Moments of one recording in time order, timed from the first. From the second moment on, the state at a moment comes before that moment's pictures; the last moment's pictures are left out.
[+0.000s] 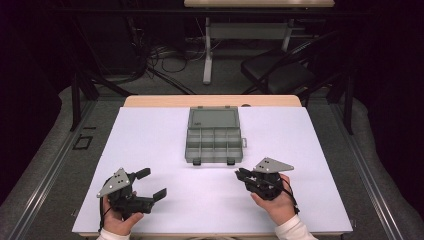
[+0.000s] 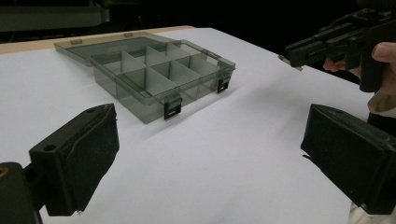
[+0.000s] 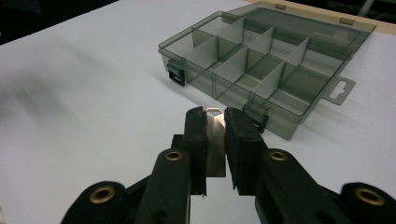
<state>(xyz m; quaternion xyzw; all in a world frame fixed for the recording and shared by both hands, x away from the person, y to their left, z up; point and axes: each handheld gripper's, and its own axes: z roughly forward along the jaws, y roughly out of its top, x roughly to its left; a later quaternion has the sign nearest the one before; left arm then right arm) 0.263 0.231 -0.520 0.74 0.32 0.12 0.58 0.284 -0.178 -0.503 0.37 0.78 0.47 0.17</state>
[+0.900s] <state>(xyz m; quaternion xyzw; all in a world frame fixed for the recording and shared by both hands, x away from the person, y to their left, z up) 0.262 0.230 -0.520 0.74 0.32 0.13 0.58 0.289 -0.184 -0.490 0.39 0.77 0.47 0.20</state>
